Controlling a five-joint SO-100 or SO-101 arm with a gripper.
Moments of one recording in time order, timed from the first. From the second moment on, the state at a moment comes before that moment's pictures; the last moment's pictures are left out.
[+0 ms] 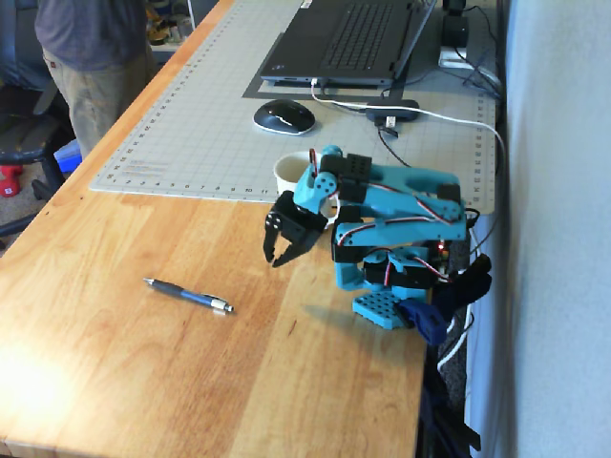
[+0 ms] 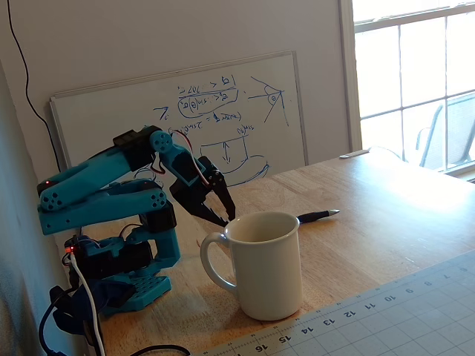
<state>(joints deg) -1.1 174.1 164.4 66.5 6.5</state>
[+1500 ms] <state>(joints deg) -6.9 85.7 117.9 34.6 99.8</state>
